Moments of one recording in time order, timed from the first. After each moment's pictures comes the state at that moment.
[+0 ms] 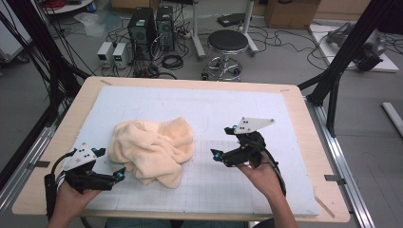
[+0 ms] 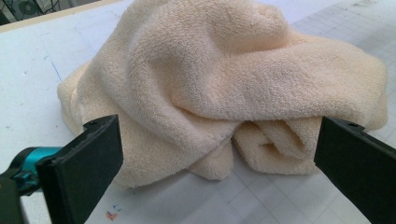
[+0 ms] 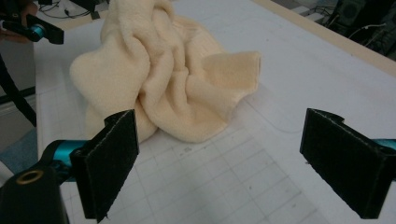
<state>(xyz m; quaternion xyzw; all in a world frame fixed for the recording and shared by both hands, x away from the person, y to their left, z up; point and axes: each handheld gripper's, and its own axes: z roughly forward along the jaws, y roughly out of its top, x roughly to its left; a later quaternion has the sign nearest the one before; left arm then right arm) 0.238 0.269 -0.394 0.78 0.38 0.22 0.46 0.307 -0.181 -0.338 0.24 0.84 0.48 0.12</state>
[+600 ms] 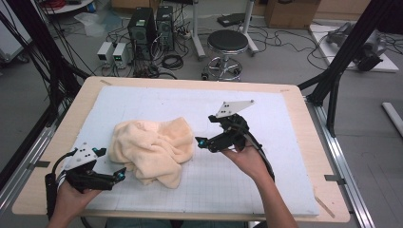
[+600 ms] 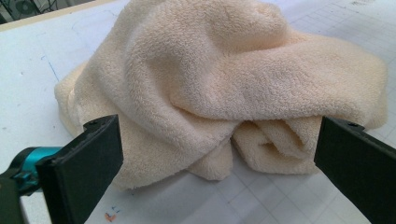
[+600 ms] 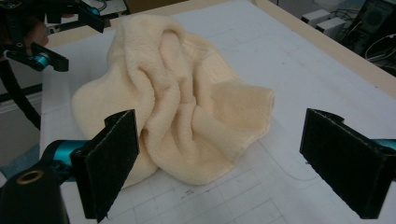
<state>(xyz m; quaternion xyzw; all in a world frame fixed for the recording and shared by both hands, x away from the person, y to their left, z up) 0.240 0.268 -0.394 0.78 0.37 0.22 0.46 0.338 -0.144 -0.318 0.22 0.85 0.47 0.10</state>
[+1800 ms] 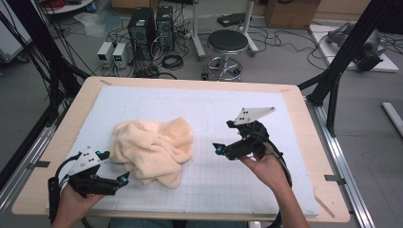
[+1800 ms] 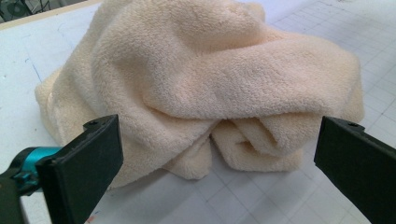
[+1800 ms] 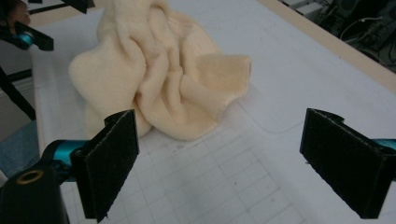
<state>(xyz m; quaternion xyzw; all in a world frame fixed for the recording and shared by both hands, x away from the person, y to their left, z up) 0.228 0.257 -0.394 0.78 0.37 0.22 0.45 0.313 -0.181 -0.304 0.23 0.86 0.45 0.13</state>
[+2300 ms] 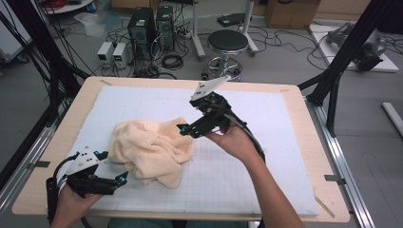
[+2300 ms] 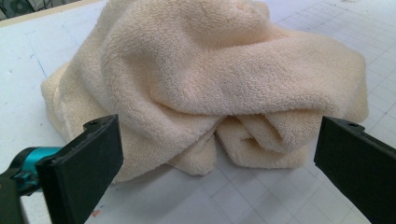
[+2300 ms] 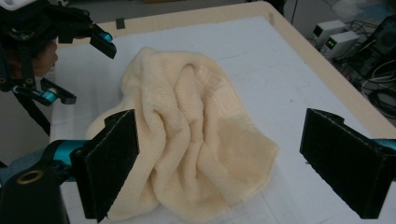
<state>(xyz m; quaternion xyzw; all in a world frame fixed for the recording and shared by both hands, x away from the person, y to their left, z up) 0.230 0.261 -0.395 0.78 0.37 0.21 0.45 0.354 -0.086 -0.265 0.15 0.88 0.44 0.10</state>
